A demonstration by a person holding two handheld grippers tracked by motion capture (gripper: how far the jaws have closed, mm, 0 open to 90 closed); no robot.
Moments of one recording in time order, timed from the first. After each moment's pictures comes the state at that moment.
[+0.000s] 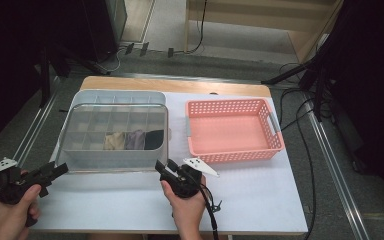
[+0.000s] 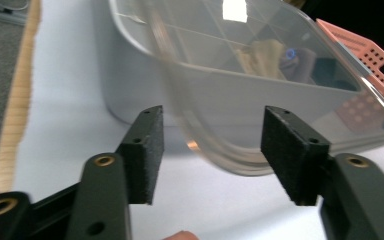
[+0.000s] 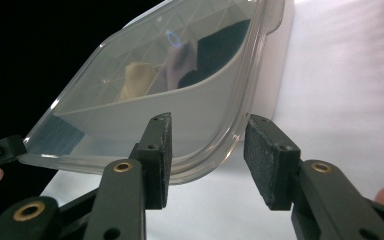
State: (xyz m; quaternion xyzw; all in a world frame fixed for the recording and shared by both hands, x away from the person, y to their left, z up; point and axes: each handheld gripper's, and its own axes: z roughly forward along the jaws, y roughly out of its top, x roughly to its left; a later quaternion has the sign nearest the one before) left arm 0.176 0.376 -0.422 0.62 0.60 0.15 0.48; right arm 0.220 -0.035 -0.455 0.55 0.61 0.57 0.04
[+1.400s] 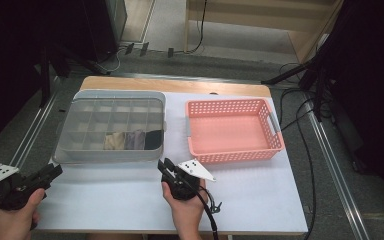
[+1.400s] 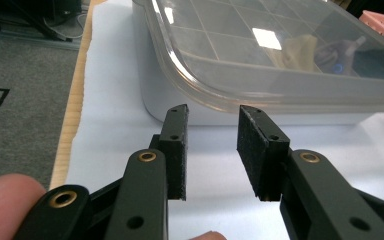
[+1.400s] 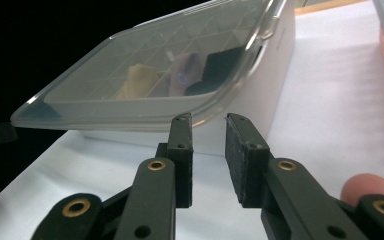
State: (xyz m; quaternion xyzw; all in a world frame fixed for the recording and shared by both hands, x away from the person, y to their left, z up) left arm 0.165 0.370 -0.426 0.61 0.61 0.23 0.45; right arm 0.212 -0.031 -0.452 0.50 0.64 0.58 0.11
